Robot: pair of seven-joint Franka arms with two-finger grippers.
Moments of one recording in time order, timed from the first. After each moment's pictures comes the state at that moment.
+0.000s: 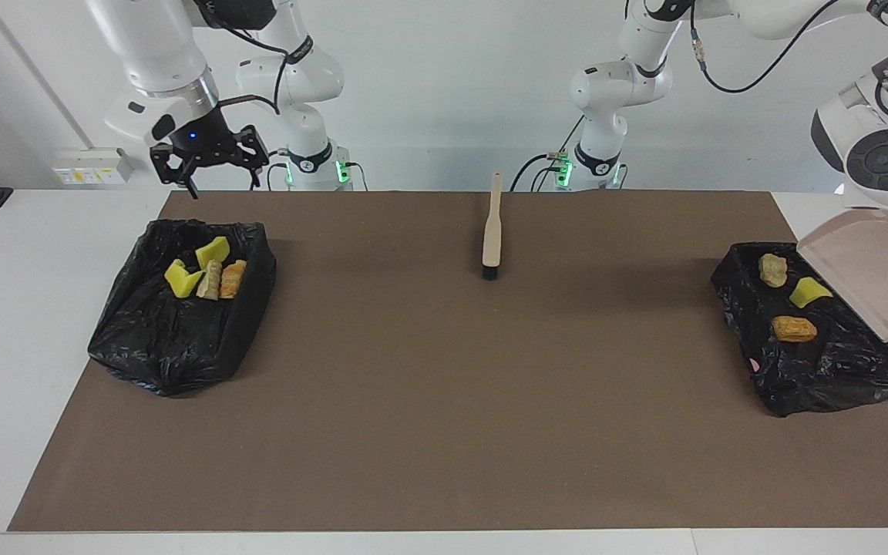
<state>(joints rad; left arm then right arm) 0.14 0.21 -0.02 -1.56 1.09 1.57 1.30 0.05 -0.05 -0.03 -1.58 -0.04 1.48 -0.23</state>
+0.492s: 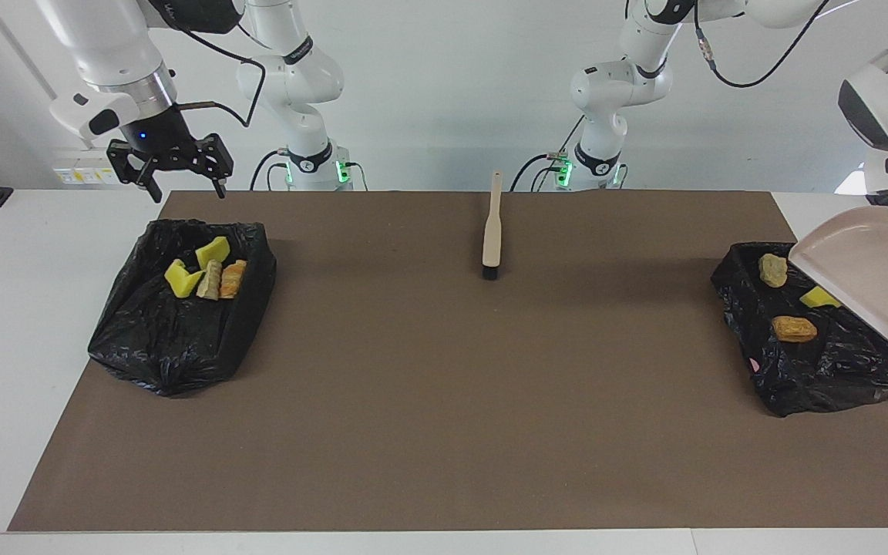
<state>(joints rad) 0.15 0.22 0.03 -1.40 0.76 1.52 1.30 0.00 -0.04 -0.03 -1.58 -0.04 1.54 -0.10</state>
